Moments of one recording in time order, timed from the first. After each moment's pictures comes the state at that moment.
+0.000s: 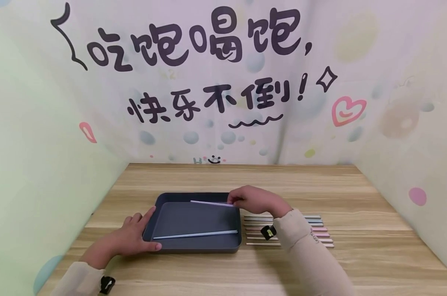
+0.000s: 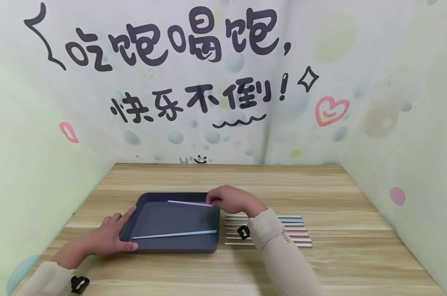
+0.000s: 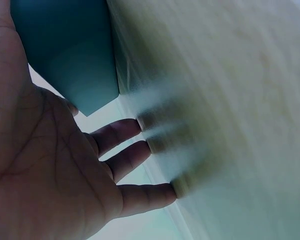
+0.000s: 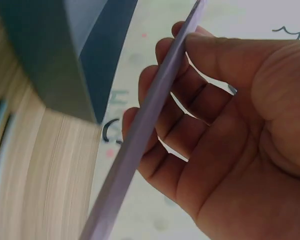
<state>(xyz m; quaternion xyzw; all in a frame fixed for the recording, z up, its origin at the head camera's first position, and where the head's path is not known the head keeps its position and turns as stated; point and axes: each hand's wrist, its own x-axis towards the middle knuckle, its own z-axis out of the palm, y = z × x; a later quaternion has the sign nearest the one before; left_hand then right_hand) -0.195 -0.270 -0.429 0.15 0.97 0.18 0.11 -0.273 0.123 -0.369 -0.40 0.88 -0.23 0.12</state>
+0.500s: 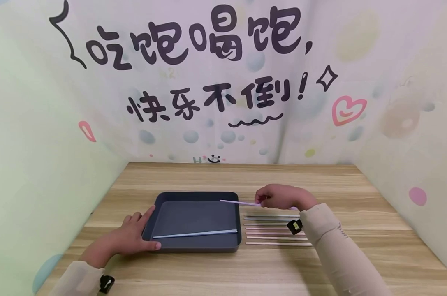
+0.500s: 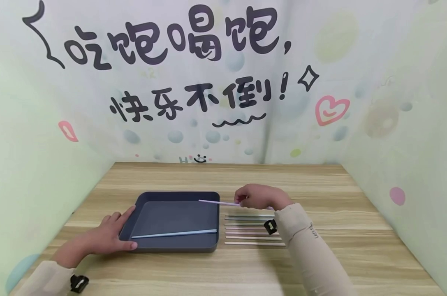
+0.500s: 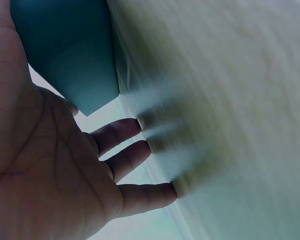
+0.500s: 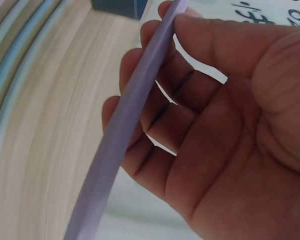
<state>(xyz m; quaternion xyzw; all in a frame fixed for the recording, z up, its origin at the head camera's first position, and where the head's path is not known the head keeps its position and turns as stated) -0.195 -0.270 -0.429 0.16 0.97 0.18 0.11 -0.282 0.195 -0.366 -0.34 0.89 -0.23 0.20</state>
